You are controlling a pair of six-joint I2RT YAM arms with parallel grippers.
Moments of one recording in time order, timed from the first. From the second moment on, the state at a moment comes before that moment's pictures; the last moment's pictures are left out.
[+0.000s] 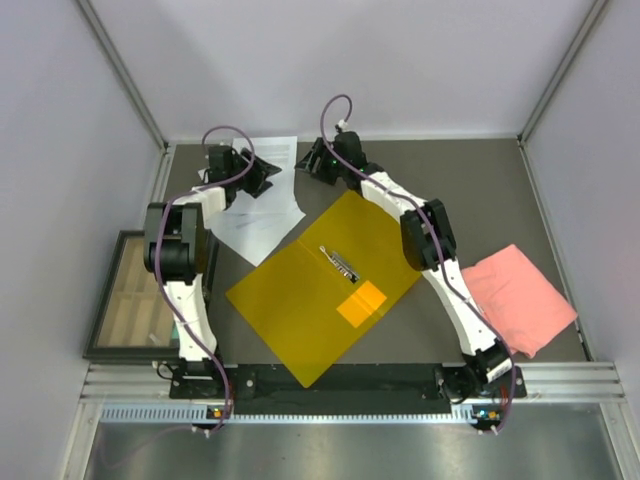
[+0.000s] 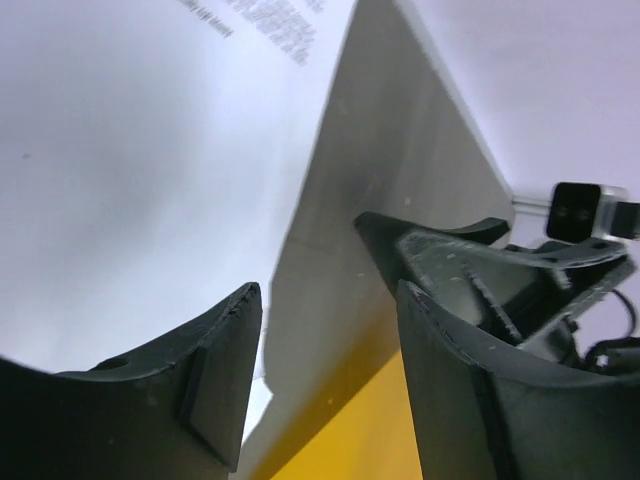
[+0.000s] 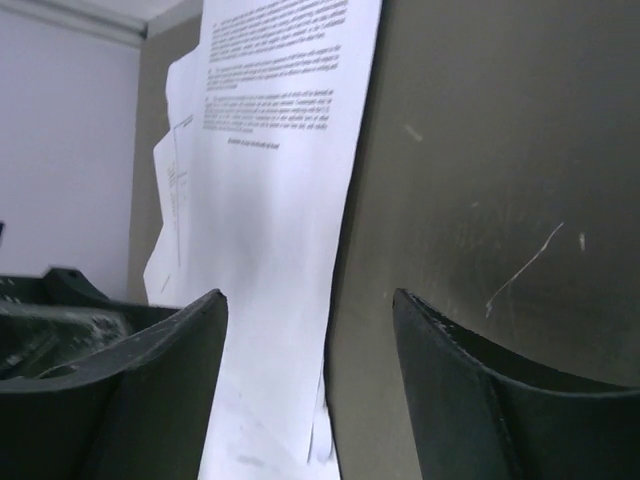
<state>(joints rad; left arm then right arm) -0.03 2.07 1.39 0.17 0.41 -1.00 0.51 2.68 2.33 -0.05 -0.31 0.84</state>
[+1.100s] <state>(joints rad) -0.02 2.12 1.38 -0.02 0.38 -0.99 0.58 2.85 2.48 -0.01 -0.20 1.10</state>
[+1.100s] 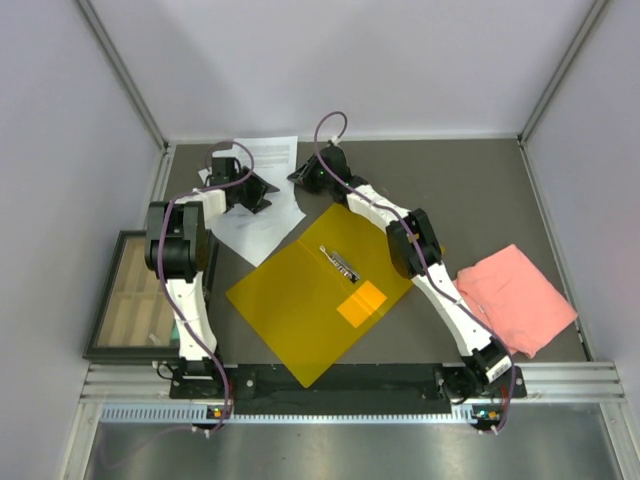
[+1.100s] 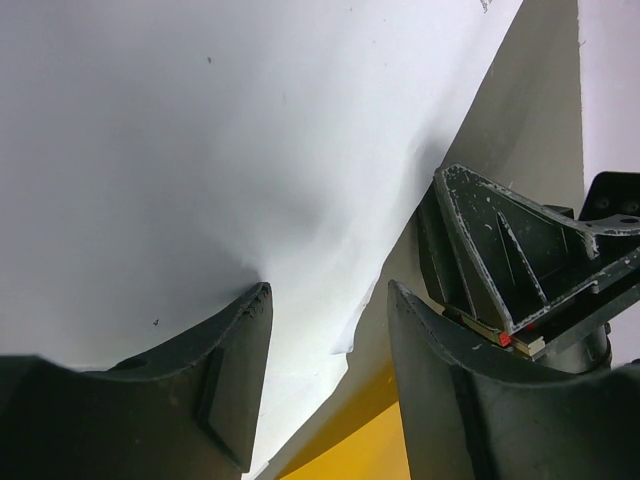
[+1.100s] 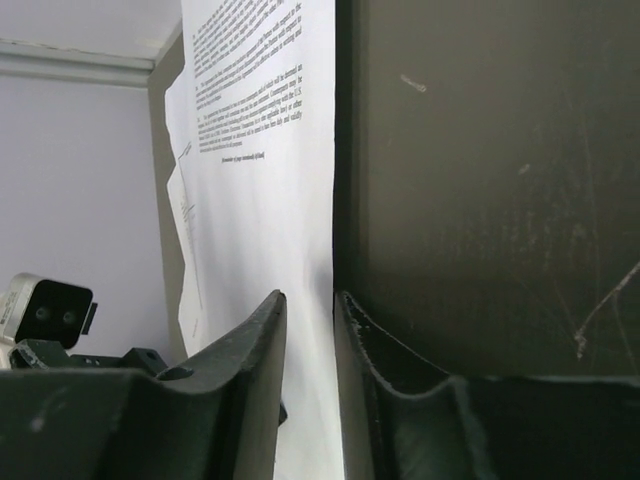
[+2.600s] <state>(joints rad) -0.33 1.32 0.94 -0.28 0.43 -0.67 0.37 1.77 1.28 -0.37 -0.63 0.54</state>
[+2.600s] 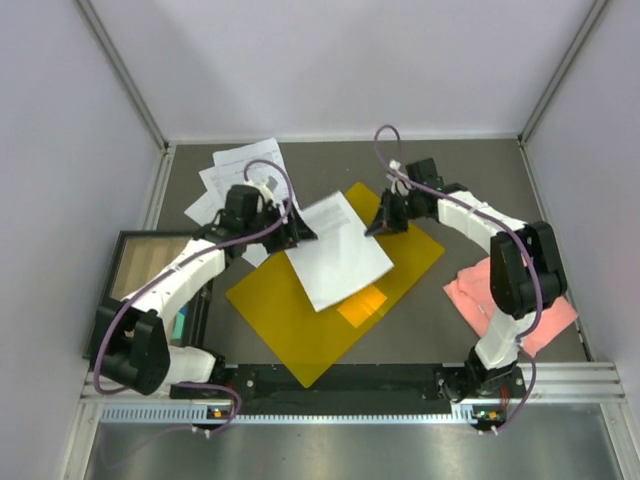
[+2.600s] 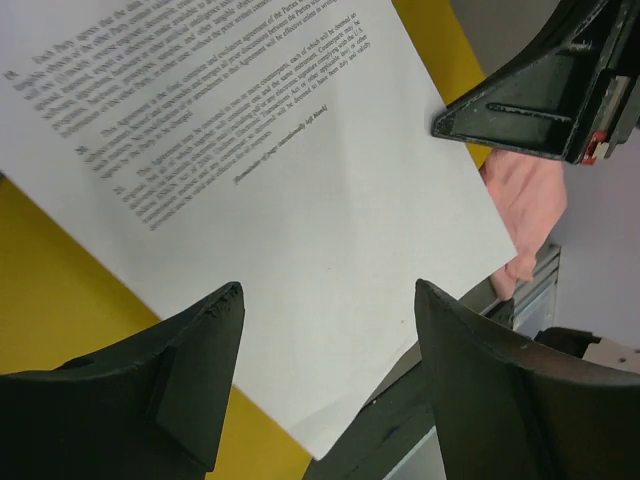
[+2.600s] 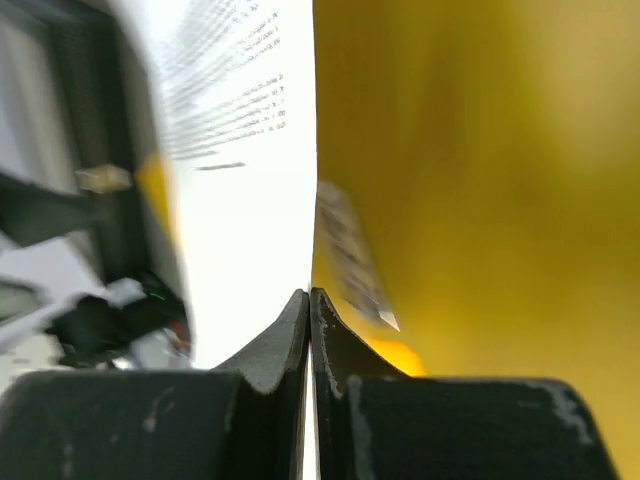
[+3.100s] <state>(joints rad) -0.49 1.33 0.67 -0.17 0.33 -0.73 0.29 1.61 1.29 -0.68 -0.27 0.09</state>
